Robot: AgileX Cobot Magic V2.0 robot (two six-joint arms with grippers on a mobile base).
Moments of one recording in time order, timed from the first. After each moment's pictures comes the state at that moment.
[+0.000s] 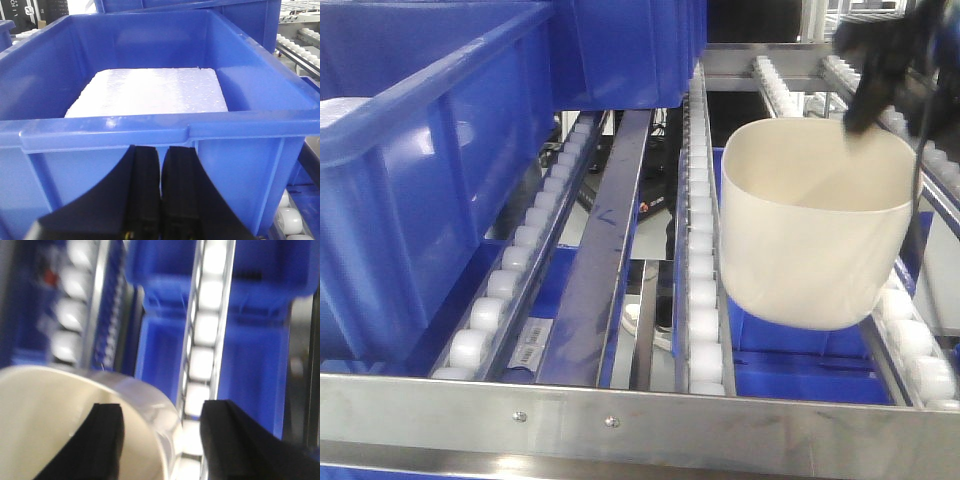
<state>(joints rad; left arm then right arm) -0.15 -0.01 0.01 -0.07 0.08 0.10 0.16 1.45 -1.07 0.13 0.44 0.10</state>
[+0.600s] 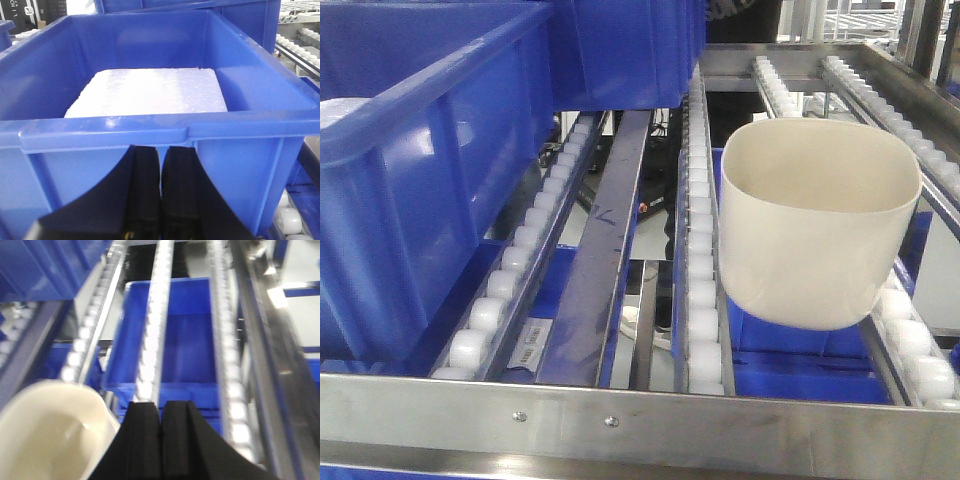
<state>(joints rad) -0.15 -0.01 0.01 -0.07 0.08 0.10 0.01 0.69 -0.54 0.06 0.19 0.10</state>
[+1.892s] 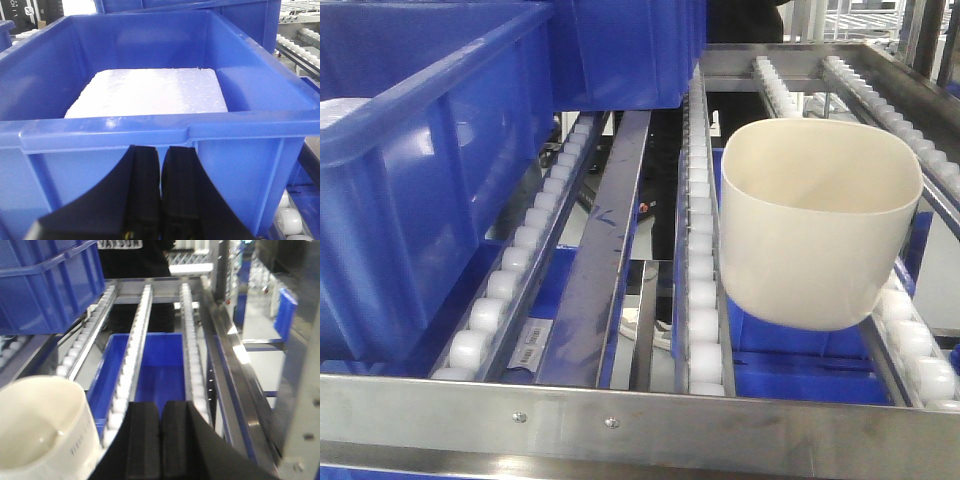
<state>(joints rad) -0.15 -0.01 0.01 -0.07 0.08 0.10 -0.05 0.17 -0.19 -0.01 0.10 0.10</state>
